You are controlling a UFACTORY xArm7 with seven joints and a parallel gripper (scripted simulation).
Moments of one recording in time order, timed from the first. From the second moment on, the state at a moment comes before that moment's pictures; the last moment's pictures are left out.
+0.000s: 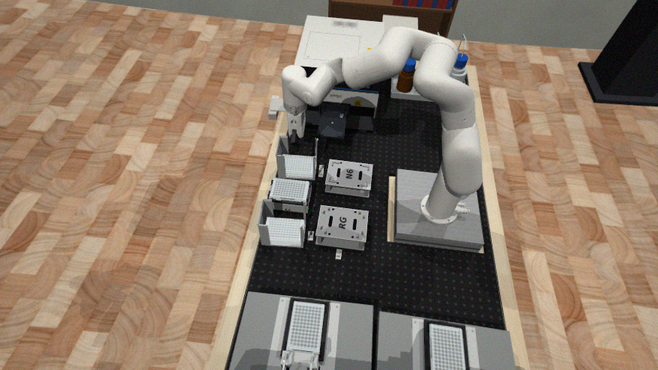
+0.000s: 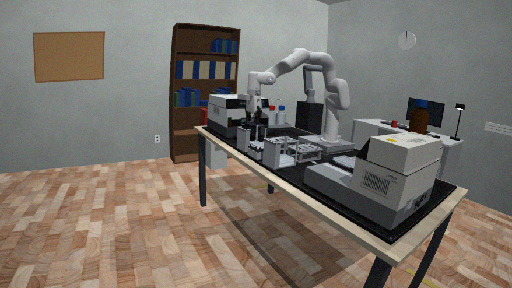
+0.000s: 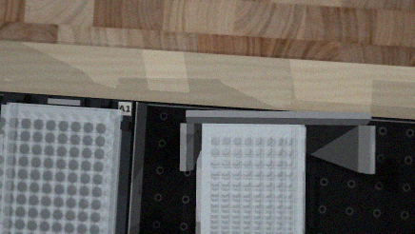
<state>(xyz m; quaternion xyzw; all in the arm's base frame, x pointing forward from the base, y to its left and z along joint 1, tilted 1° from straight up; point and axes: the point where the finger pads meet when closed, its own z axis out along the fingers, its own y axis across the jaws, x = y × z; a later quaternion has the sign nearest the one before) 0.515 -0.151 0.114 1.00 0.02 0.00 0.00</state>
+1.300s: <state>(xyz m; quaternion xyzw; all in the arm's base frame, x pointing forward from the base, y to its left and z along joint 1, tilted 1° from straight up) 0.515 -0.151 0.159 1.00 0.02 -0.01 0.00</state>
